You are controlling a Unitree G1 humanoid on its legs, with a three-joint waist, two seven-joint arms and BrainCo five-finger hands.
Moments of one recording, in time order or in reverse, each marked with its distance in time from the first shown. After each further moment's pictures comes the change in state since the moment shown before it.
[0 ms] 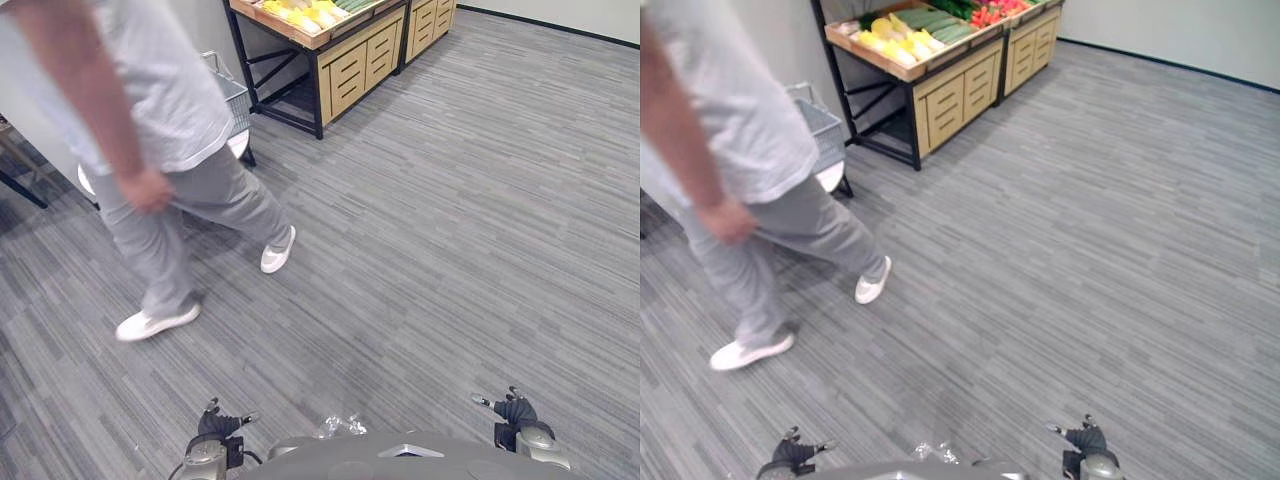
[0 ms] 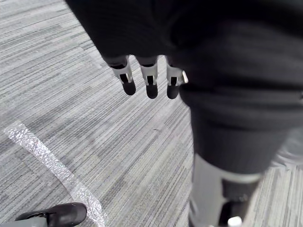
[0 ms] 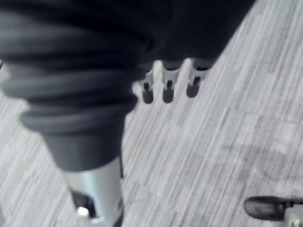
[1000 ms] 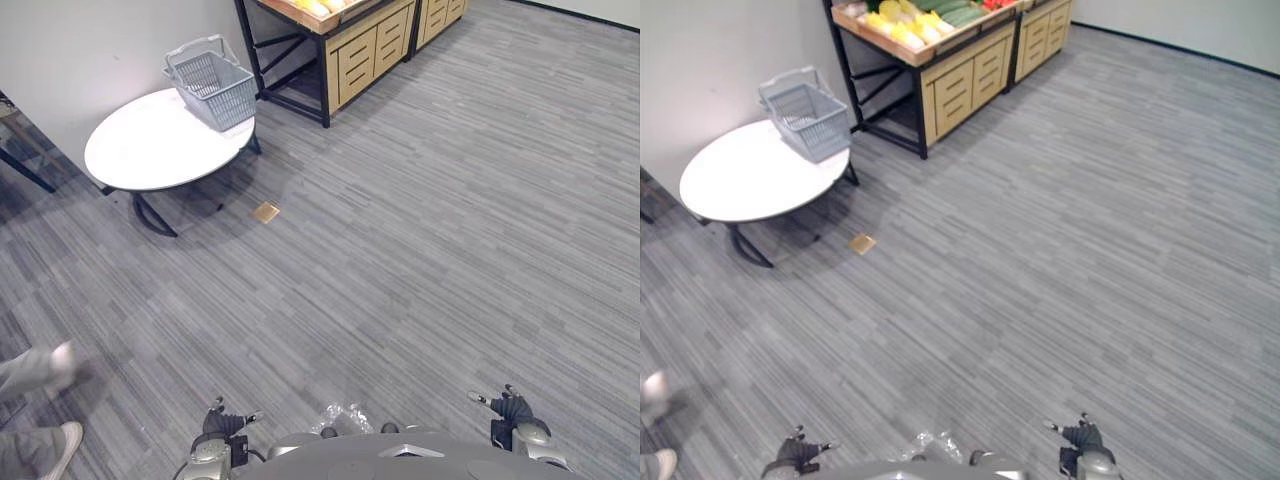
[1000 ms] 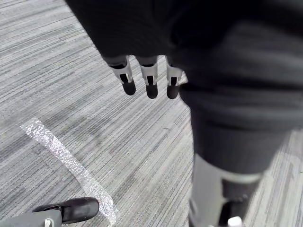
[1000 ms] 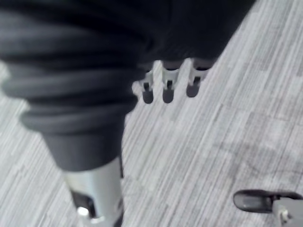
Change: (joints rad) left arm -0.044 -0.015 -0.002 -0.001 -0.021 -0.002 -0.002; right arm -0.095 0.003 0.022 0.046 0.014 0.000 -0.002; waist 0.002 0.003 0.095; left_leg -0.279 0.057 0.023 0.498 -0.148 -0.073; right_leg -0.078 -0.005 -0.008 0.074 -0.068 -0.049
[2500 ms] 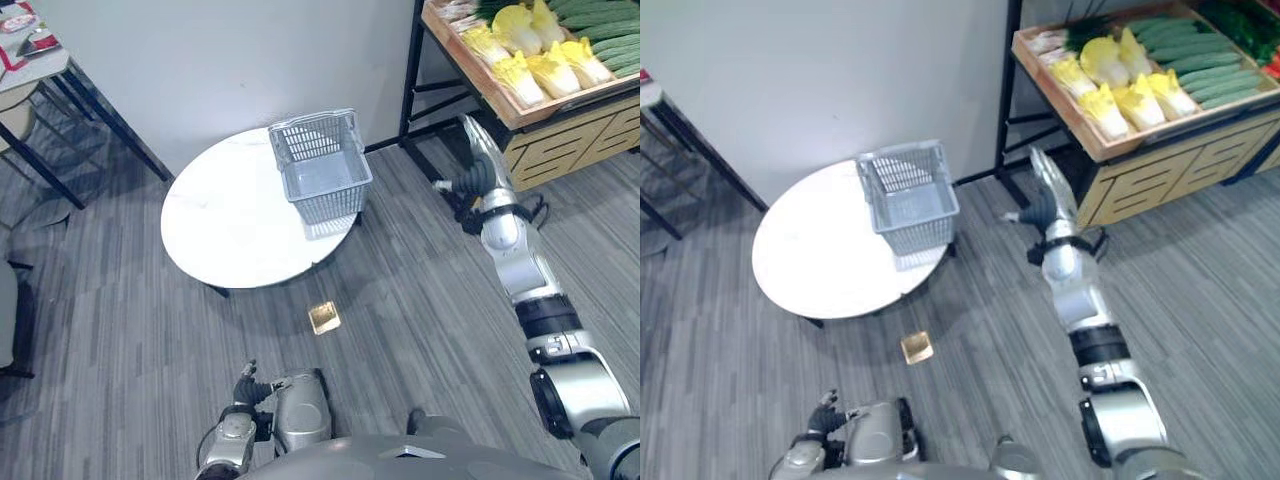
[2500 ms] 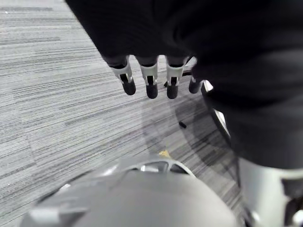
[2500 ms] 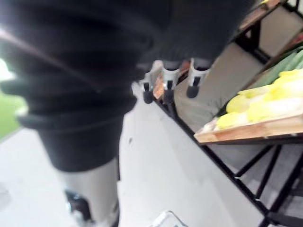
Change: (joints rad) left arm 0.024 -0.039 -0.159 -0.116 0.062 -0.038 0.005; right arm -0.540 -0.209 0.469 -0.752 -0.406 0.001 -0.112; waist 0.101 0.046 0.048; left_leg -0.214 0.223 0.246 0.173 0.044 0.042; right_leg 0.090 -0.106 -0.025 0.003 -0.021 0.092
